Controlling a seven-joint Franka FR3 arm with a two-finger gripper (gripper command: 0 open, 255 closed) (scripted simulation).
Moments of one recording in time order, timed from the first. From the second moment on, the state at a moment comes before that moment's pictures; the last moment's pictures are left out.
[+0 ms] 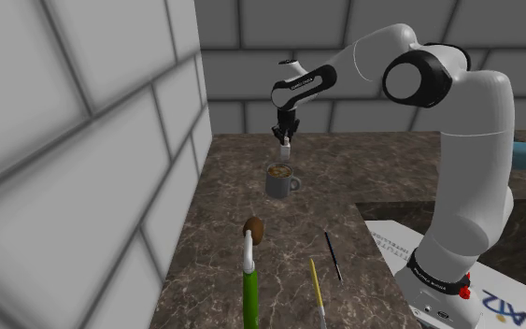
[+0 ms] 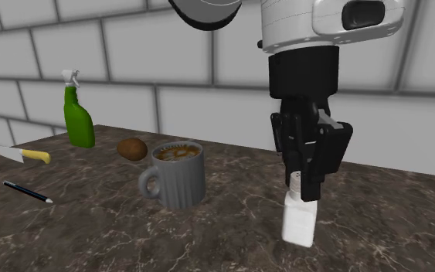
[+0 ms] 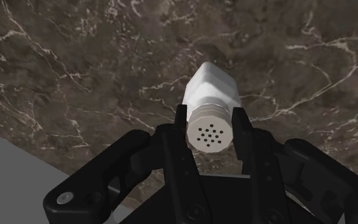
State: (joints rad) arm -0.13 0.37 -0.08 -1.70 -0.09 2.14 0.06
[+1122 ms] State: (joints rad) arm -0.12 0.31 -0.08 -1.55 -0.09 1.93 0.05
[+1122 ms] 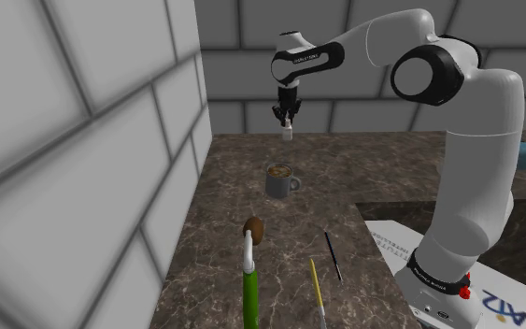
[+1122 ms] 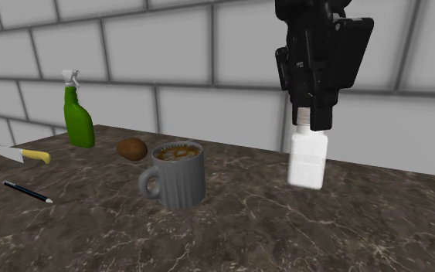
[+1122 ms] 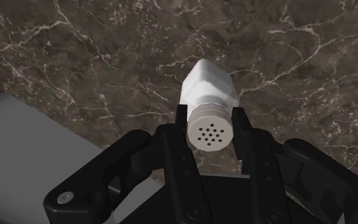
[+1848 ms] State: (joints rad) arm -0.12 0.32 -0.08 -1.40 -0.08 1.79 0.03
